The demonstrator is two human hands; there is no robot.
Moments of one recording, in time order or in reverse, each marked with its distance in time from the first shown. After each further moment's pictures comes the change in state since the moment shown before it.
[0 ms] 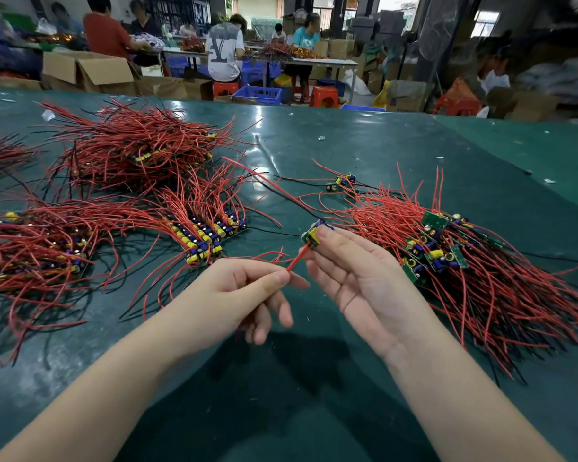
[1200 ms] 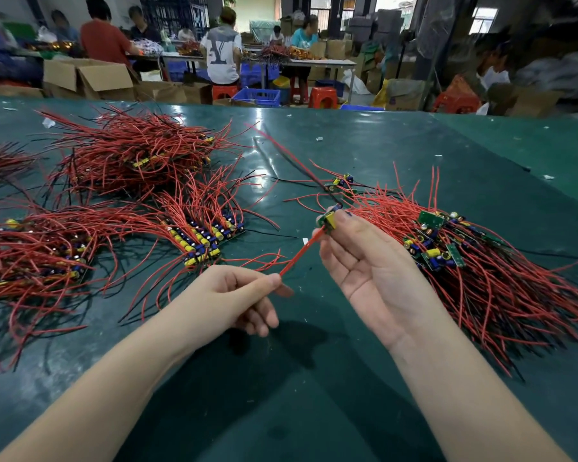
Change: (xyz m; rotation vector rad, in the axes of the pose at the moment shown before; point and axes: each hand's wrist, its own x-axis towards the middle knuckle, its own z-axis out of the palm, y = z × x) left_hand 0.006 -0.008 -0.005 -0.071 0.097 -0.159; right_hand 0.003 -0.012 -0.001 0.125 0.023 -0.101
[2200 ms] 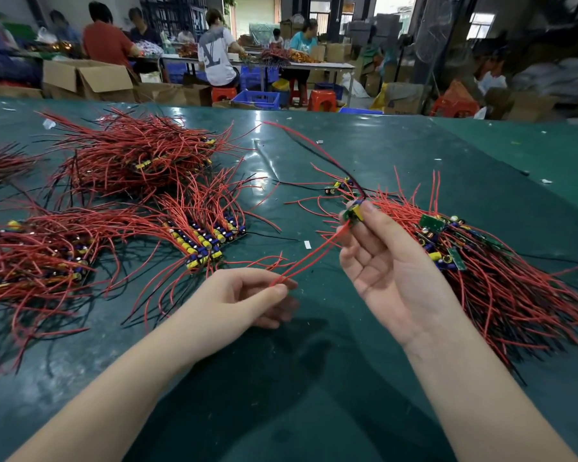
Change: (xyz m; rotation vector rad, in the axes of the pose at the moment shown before) left_hand -0.004 0.002 0.007 0.046 0.047 0.027; right_hand -0.001 -0.011 0.001 -0.019 0.055 -0.011
